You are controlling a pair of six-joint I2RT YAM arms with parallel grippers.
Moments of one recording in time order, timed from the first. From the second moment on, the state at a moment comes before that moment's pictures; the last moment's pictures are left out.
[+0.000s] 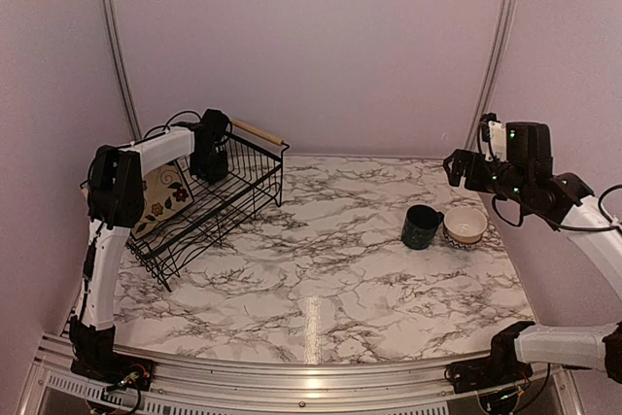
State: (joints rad) left arm -0.31 2.41 2.13 -0.76 -0.31 -0.35; right arm 0.31 0.98 1.01 -0.49 0.15 0.26
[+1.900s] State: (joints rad) left arm -0.45 1.23 1.21 -0.22 0.44 -0.64; right arm 0.31 1.02 0.97 -0.36 -0.22 0.34
